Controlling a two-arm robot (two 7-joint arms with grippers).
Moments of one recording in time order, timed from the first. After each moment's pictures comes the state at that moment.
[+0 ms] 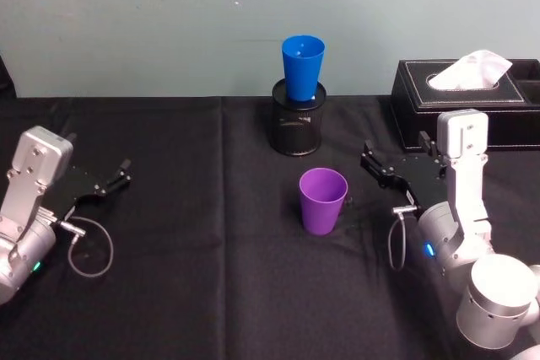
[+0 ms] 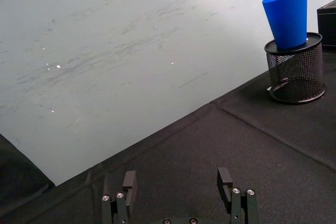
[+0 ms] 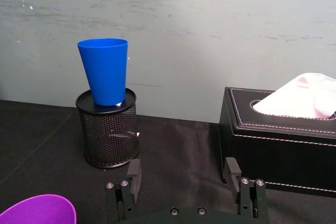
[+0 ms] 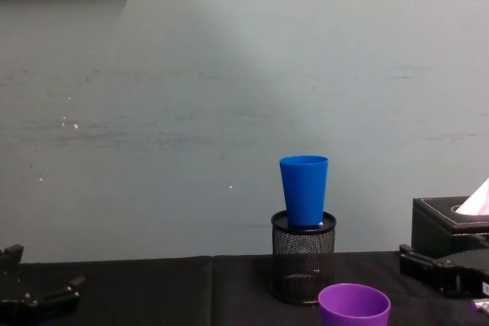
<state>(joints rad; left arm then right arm) -0.20 0.60 0.45 -1.41 -0.25 -0.12 0.03 0.15 0.18 -0.23 -1.43 0.11 0.01 -0.05</state>
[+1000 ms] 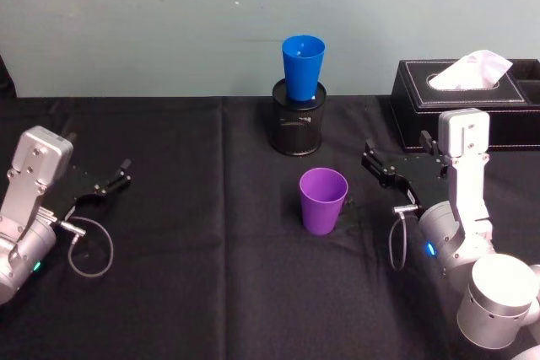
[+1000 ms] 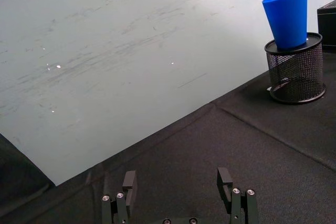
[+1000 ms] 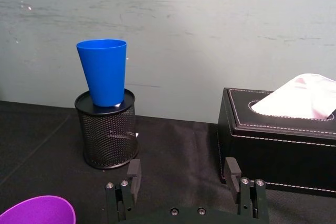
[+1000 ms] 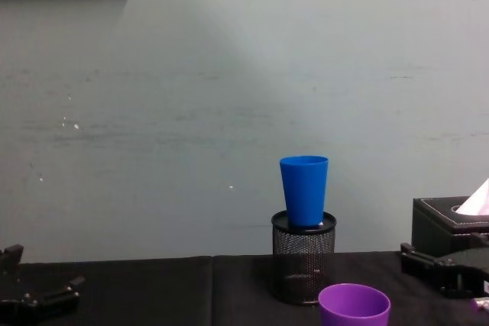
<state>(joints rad) -0.20 0.60 0.45 -1.41 -0.25 -0.12 0.03 0.15 0.18 -0.23 -1.43 0.11 0.02 -0.06</state>
